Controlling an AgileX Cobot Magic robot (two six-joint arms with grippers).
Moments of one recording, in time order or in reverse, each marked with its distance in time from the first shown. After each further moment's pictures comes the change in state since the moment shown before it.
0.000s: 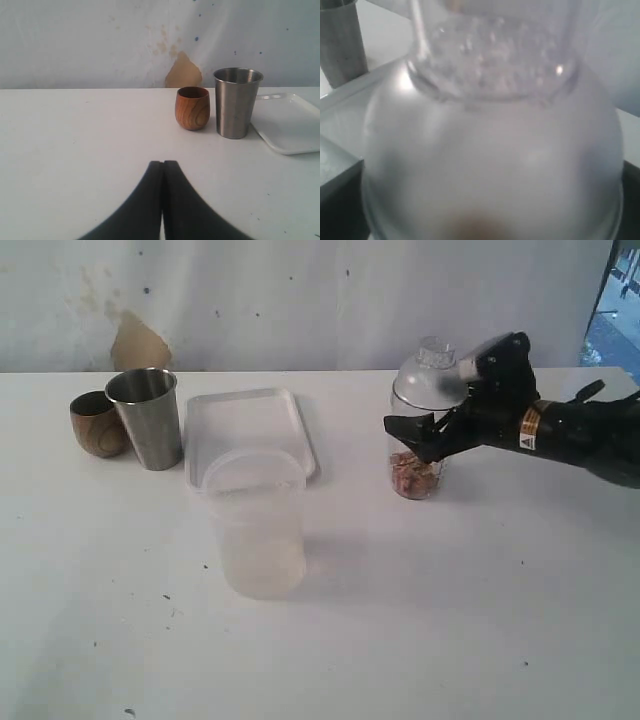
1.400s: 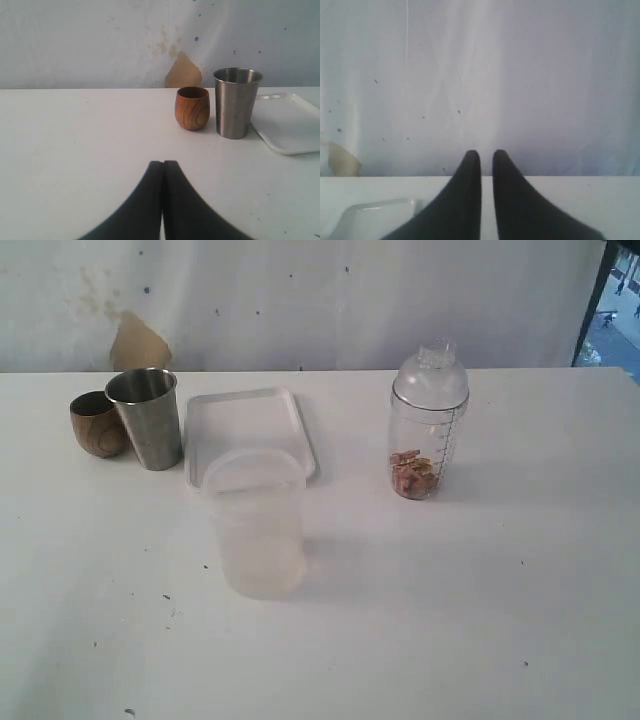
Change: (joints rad) left arm 0.000 0.000 0.000 0.000 0.000 0.000; right arm 0.098 -0.778 0.051 -0.021 0.780 0.656
